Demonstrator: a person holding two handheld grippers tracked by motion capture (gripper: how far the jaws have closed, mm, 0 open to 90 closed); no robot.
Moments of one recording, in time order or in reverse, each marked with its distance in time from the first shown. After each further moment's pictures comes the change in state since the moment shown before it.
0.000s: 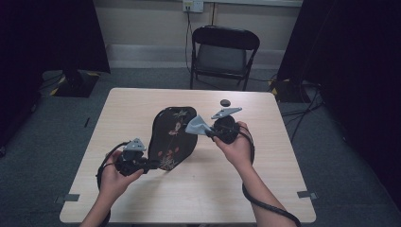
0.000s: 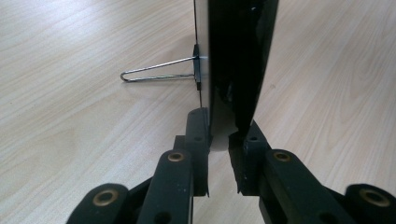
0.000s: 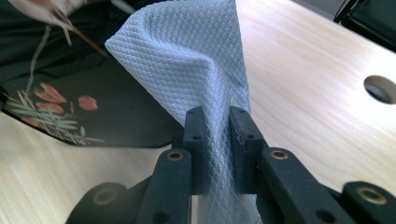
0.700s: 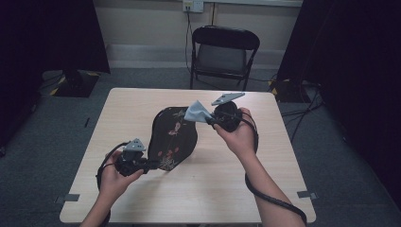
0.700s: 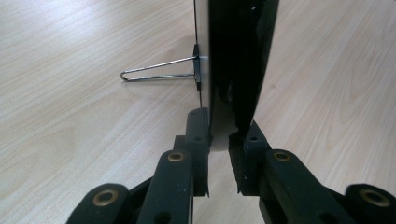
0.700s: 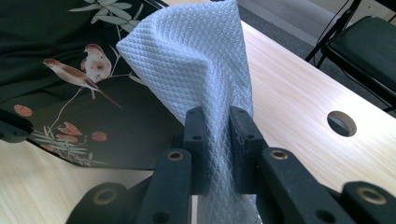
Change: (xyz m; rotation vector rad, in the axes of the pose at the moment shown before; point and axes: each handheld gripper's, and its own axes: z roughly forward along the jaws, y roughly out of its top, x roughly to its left) left arm -0.001 -0.001 0.000 -0.003 0.001 -0.007; right arm 0.000 0.044 -0.036 -0.046 -0.031 -0.049
